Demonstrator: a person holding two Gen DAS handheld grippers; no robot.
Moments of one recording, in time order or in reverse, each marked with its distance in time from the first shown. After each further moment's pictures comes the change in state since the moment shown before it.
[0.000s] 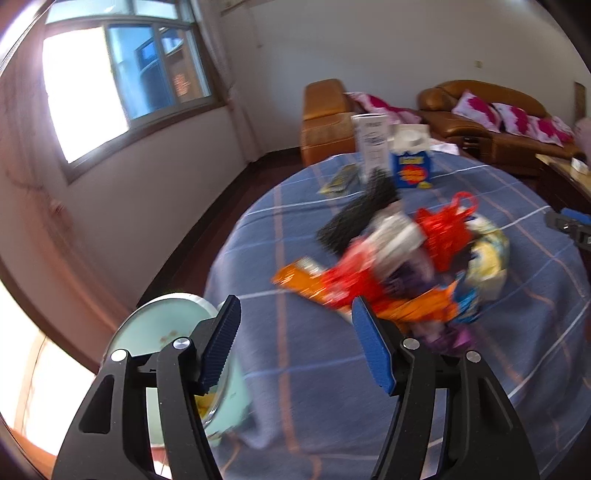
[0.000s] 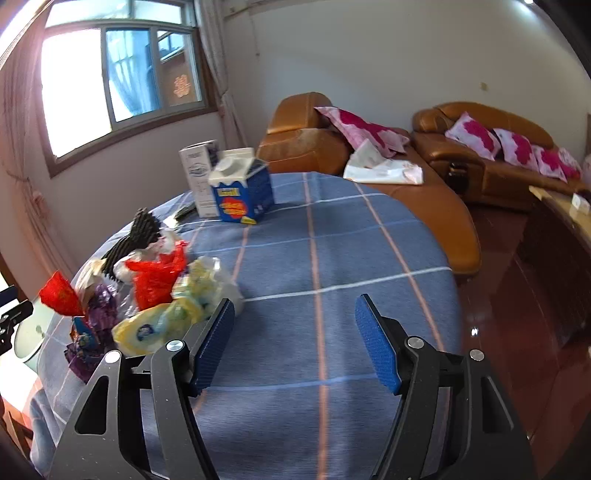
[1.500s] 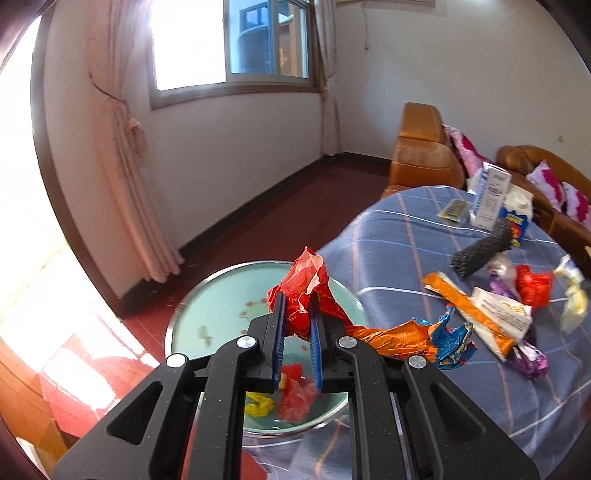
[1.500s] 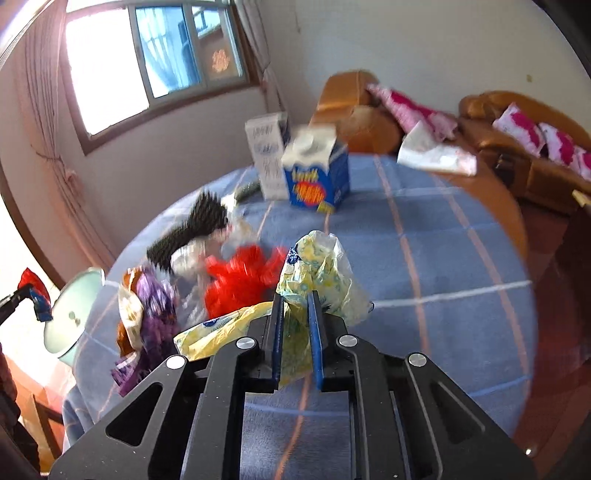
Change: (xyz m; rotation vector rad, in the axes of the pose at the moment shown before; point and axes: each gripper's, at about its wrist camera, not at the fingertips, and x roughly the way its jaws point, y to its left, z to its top) left arm -0.014 0.152 -0.047 -0.367 0.016 0.187; right arm 0.009 0.069 0.028 -0.070 0.054 0.150
